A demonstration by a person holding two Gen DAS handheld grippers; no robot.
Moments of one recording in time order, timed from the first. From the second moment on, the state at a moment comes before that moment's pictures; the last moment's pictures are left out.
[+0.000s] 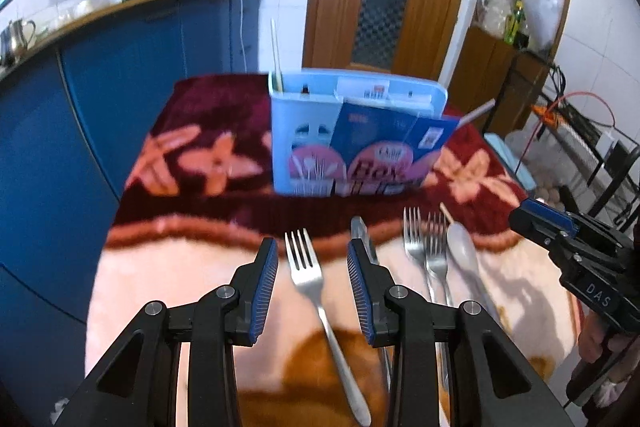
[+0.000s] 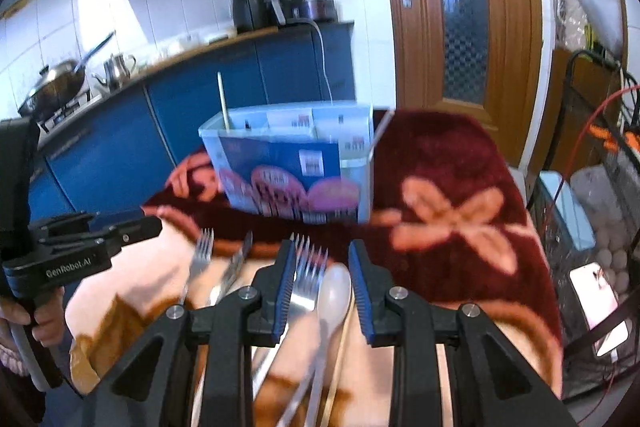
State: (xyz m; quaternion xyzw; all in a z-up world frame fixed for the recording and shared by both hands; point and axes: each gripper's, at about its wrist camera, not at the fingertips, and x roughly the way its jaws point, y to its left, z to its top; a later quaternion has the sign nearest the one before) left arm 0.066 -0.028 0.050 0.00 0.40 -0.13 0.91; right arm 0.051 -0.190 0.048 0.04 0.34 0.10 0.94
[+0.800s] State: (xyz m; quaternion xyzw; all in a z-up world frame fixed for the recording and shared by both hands) left arm 0.078 -0.042 -0.010 0.00 0.51 -0.16 0.84; right arm 0.058 -0.186 -0.002 0.02 0.46 0.10 0.88
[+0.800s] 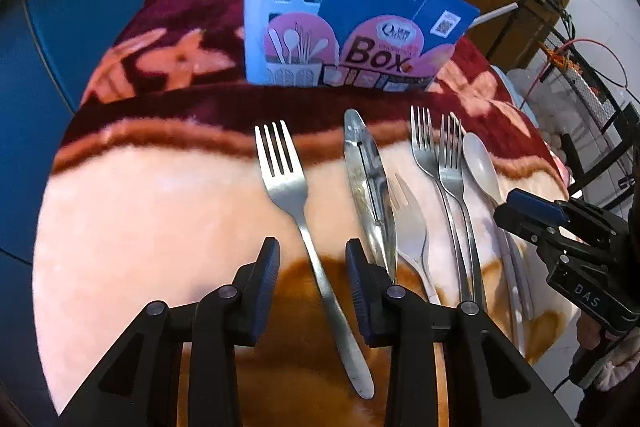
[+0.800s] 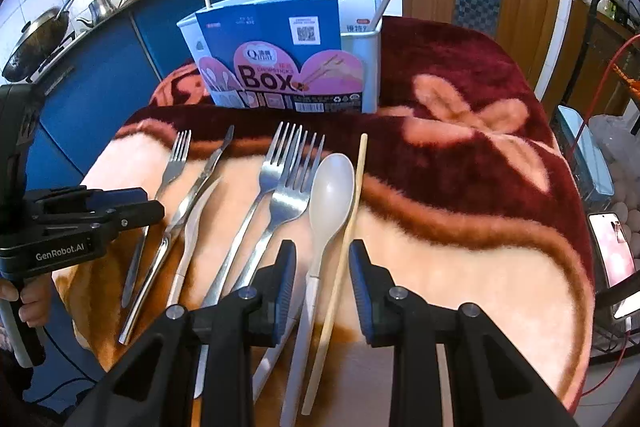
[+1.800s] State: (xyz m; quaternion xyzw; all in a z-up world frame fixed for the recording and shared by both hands) left arm 0.077 -0.026 -0.002 -0.02 0.47 -0.17 0.87; right arm 0.057 -0.219 -0.004 0.10 0.47 0.12 0.87
